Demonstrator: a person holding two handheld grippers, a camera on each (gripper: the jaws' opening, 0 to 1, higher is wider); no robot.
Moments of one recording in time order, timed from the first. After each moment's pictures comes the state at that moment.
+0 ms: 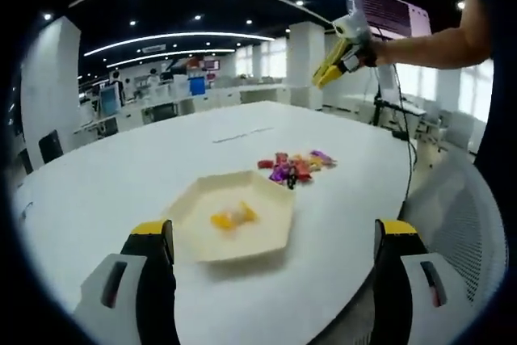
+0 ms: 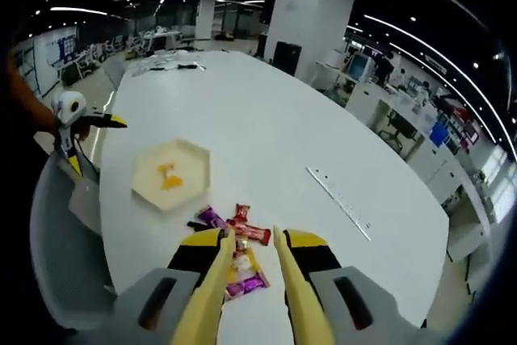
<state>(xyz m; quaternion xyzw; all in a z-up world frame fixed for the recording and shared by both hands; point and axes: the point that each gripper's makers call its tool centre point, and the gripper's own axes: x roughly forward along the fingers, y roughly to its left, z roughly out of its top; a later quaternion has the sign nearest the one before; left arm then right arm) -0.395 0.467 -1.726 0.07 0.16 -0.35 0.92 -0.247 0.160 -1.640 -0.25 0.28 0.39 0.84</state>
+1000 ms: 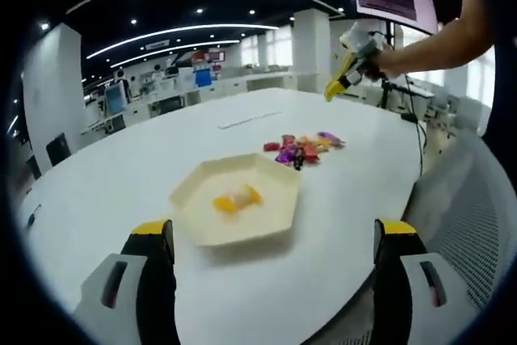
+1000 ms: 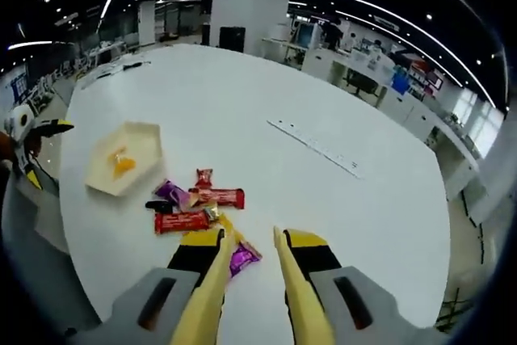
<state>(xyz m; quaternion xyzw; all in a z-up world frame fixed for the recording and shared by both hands) -0.399 0.461 -1.758 0.10 0.20 -0.34 0.92 -0.234 0.112 -1.735 -0.18 0.33 0.27 0.88</state>
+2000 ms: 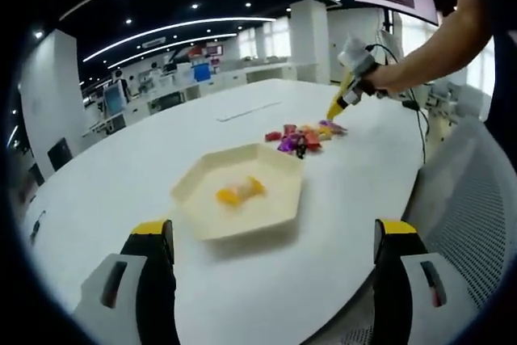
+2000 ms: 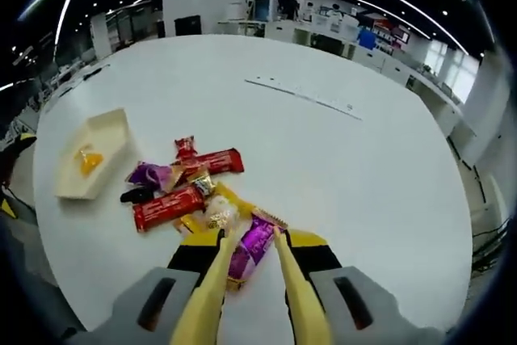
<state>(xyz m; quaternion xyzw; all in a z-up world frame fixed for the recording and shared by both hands) -0.398 0.466 -1.767 0.13 0.21 -0.33 0.91 -0.246 0.120 -1.814 -0.13 0.39 0.17 0.90</state>
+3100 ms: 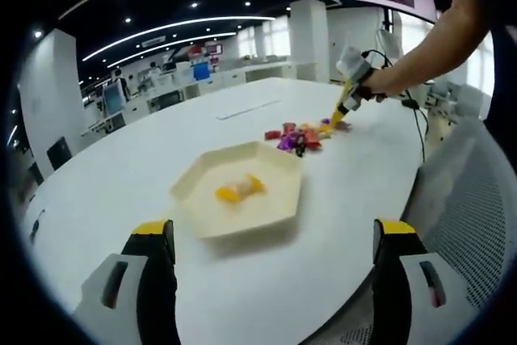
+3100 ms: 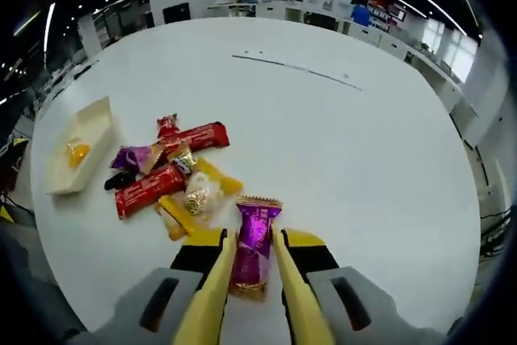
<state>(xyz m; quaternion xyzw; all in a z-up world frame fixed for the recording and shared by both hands) -0.399 0.466 -1.769 0.13 0.22 -0.33 0.91 -0.250 0.101 -1.839 -0.11 0.44 0.17 0.87</state>
